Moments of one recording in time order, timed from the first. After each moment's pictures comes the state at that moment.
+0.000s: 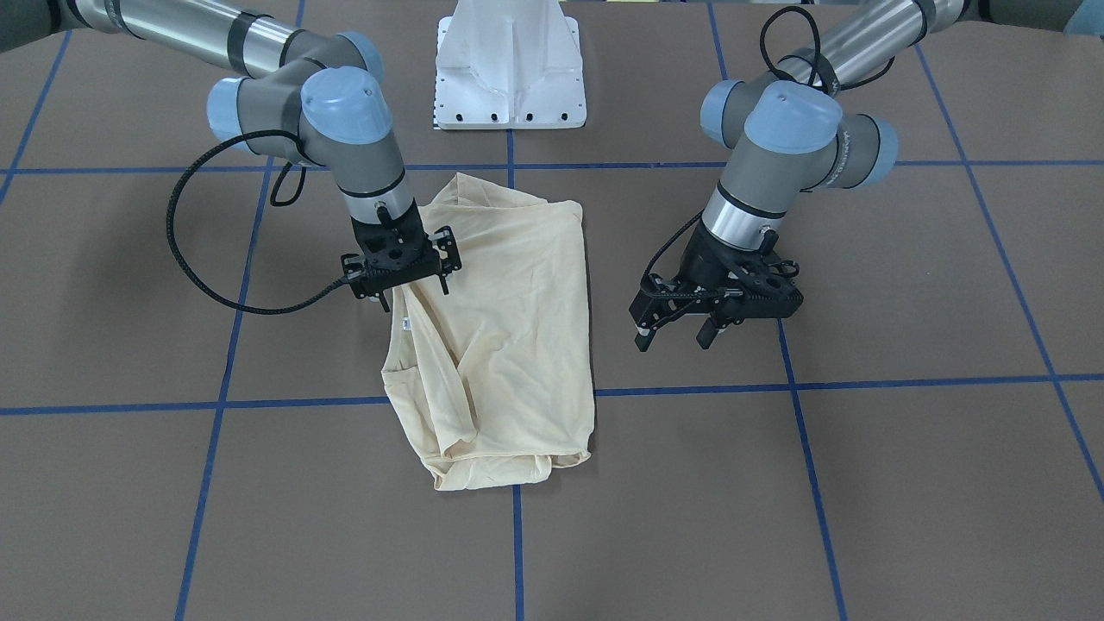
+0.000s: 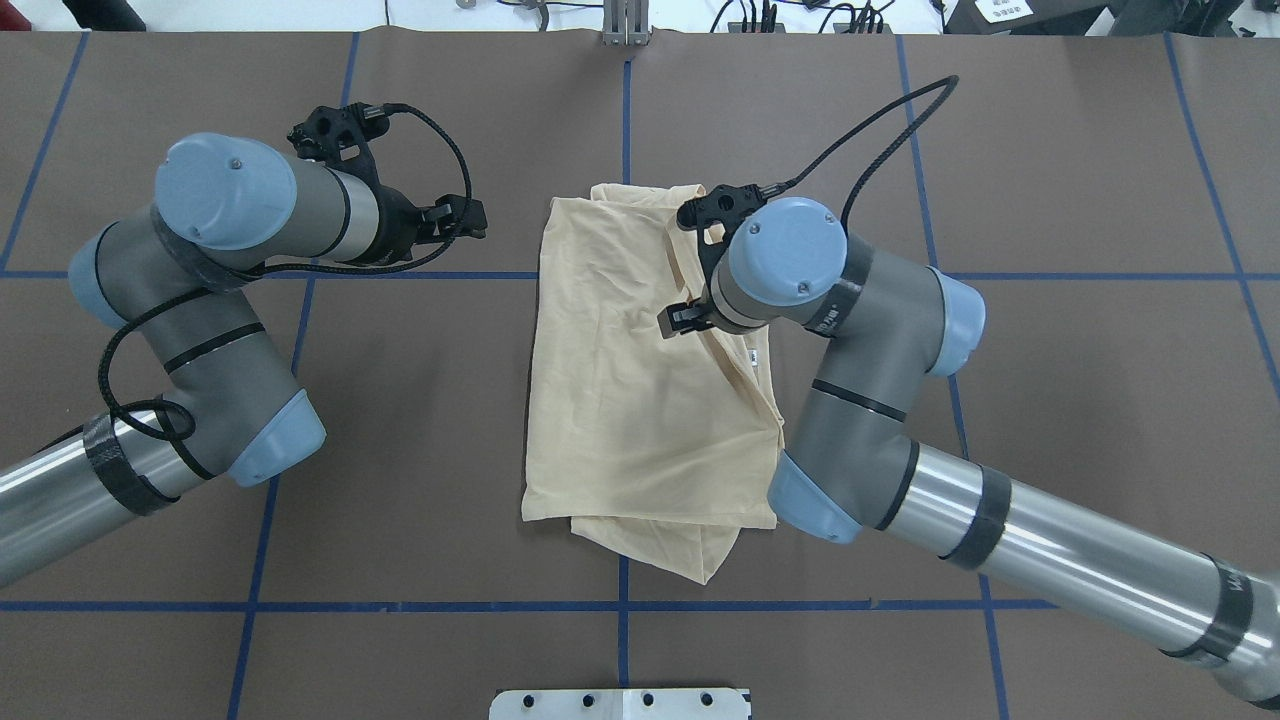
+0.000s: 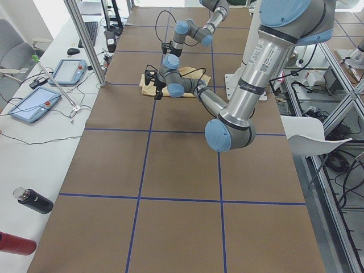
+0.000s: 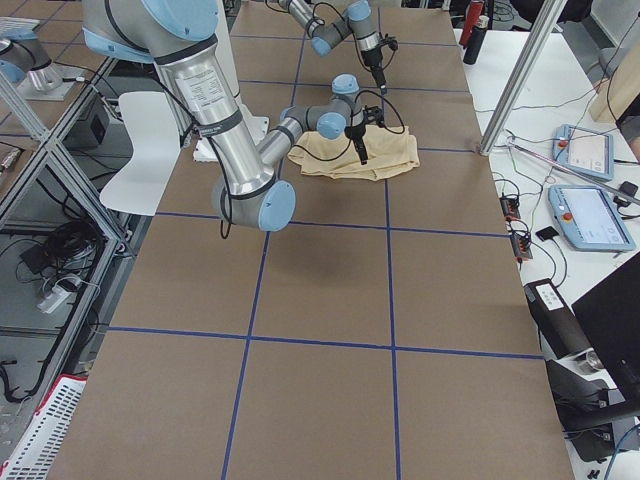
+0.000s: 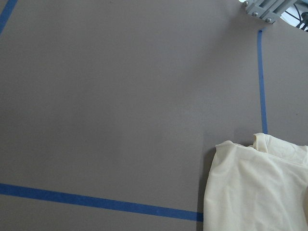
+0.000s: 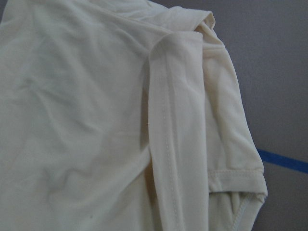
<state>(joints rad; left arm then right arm) -0.72 -2.07 -1.61 -2.14 -1.79 -1.37 0.57 -0.88 1.51 -1.36 1.70 0.92</state>
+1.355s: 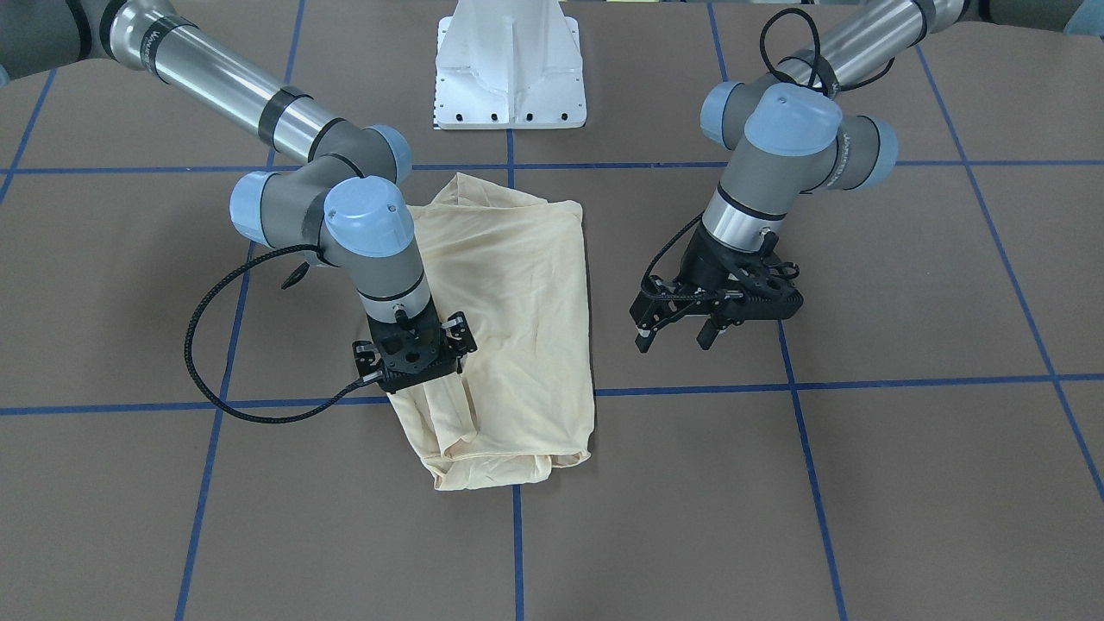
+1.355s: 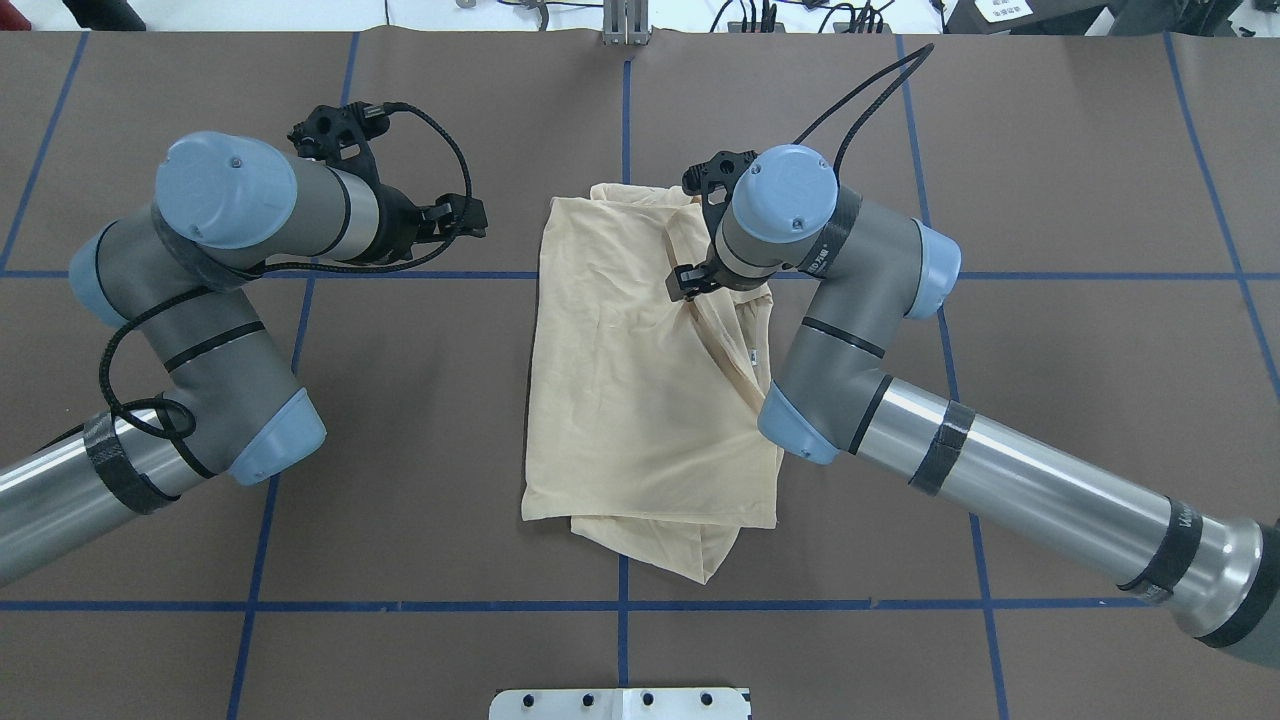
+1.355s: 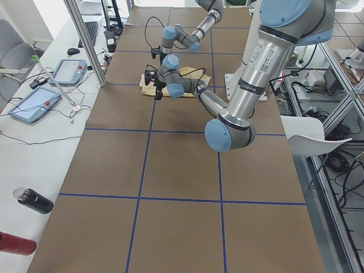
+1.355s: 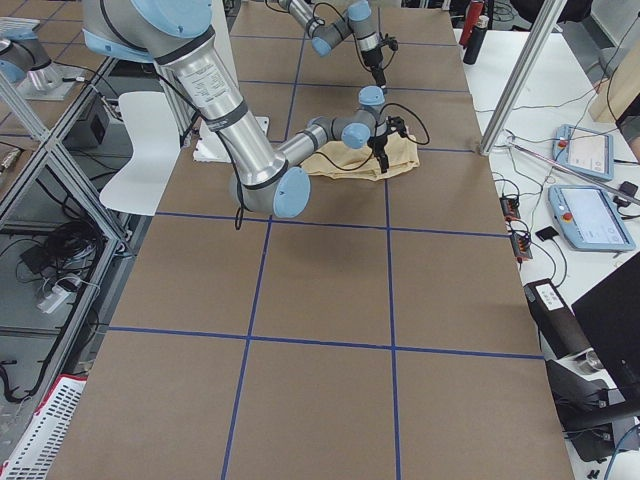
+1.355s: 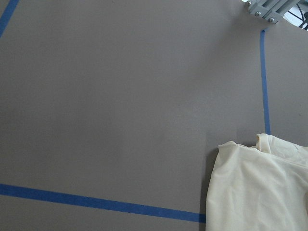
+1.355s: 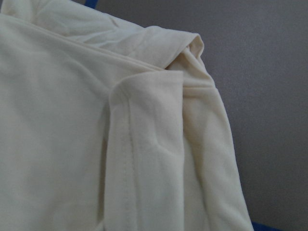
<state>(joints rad) -0.72 -2.07 -1.61 -2.14 -1.79 -1.37 0.64 -0.83 1.29 -1.22 1.80 0.85</state>
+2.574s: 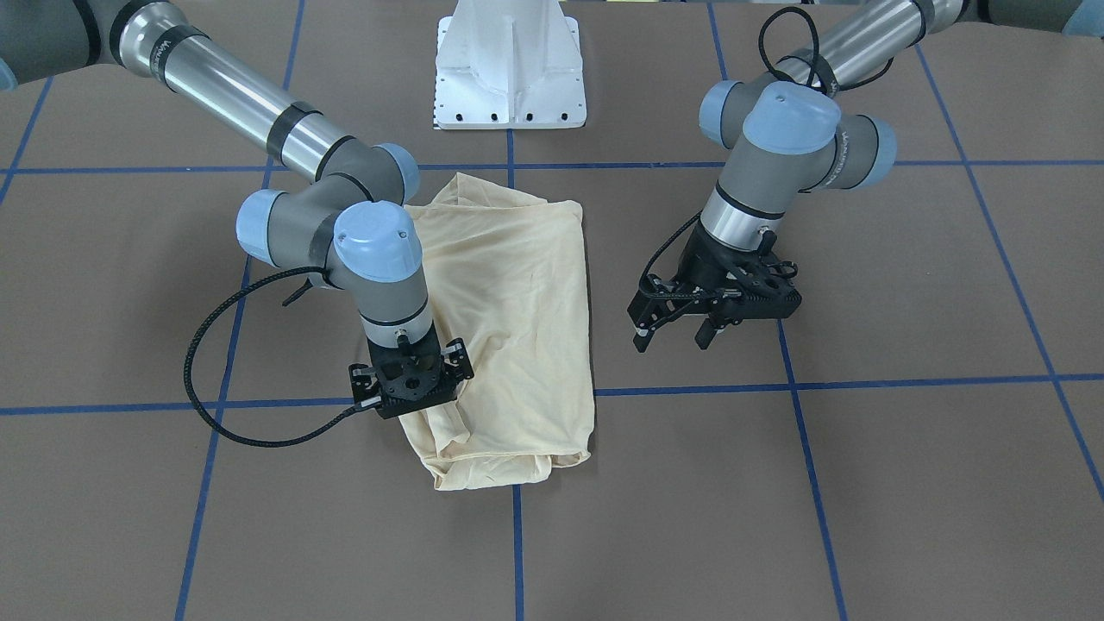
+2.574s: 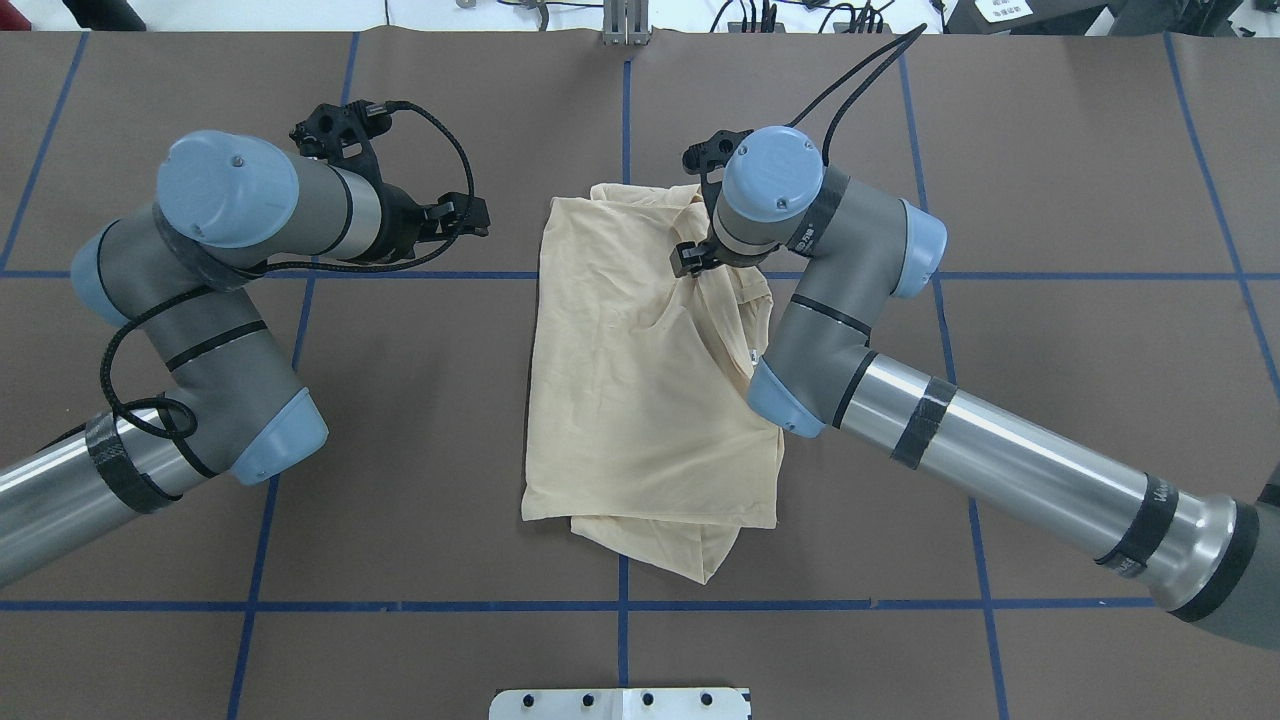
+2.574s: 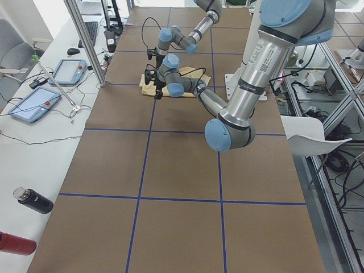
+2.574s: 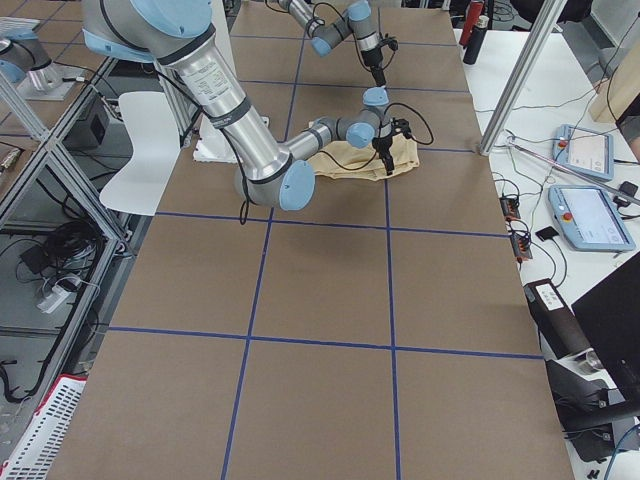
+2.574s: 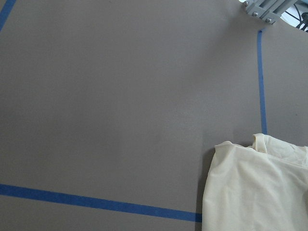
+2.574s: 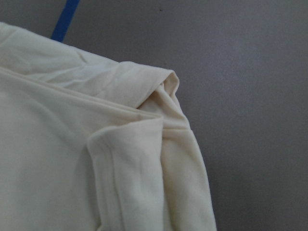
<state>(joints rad) -0.72 -2.08 -1.61 -2.14 -1.79 -1.38 0.67 -0.79 1.21 -1.21 1.77 0.83</state>
